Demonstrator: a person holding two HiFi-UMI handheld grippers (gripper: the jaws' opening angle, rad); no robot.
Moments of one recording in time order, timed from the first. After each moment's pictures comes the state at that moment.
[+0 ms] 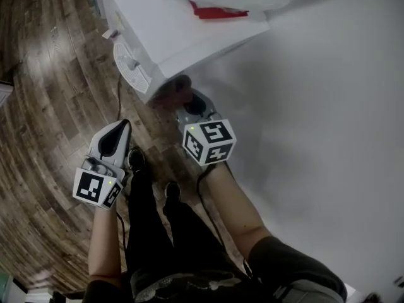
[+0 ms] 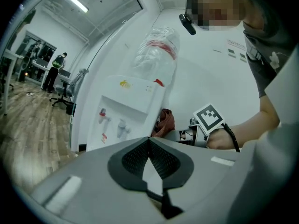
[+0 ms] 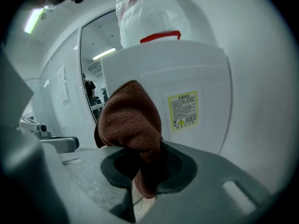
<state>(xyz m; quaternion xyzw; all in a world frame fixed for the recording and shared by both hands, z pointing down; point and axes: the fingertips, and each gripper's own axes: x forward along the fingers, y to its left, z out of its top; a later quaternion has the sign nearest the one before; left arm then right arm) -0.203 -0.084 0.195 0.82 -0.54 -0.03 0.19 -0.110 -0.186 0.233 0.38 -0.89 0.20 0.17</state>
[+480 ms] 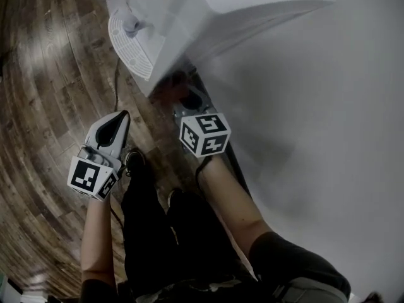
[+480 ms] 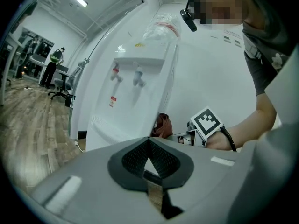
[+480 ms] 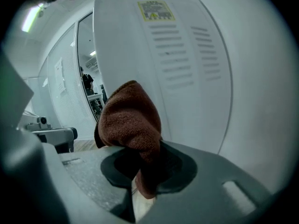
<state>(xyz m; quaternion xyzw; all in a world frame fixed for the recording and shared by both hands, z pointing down) -0.201 -0.089 0.365 0.83 -0.52 -0.01 0.19 -0.110 -0.184 0.426 0.38 -0.88 0.22 0.19</state>
